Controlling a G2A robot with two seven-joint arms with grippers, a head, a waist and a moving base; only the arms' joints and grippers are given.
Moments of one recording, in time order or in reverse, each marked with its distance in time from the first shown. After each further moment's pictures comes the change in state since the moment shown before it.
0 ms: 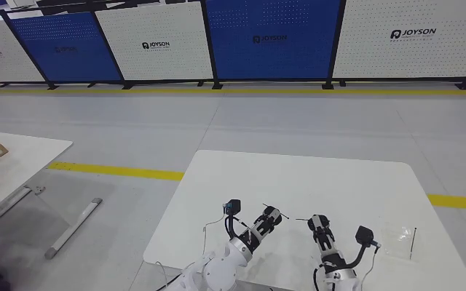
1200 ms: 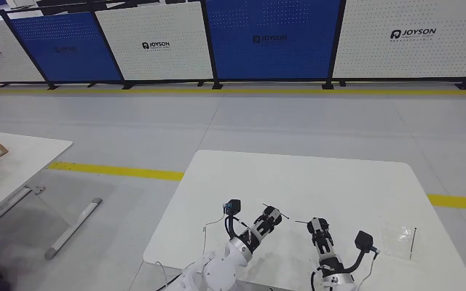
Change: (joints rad) left arm 0.000 0.000 0.000 0.000 0.000 0.000 0.000; right arm -0.037 -0.035 0.011 -0.031 -0.023 0.041 -0.018
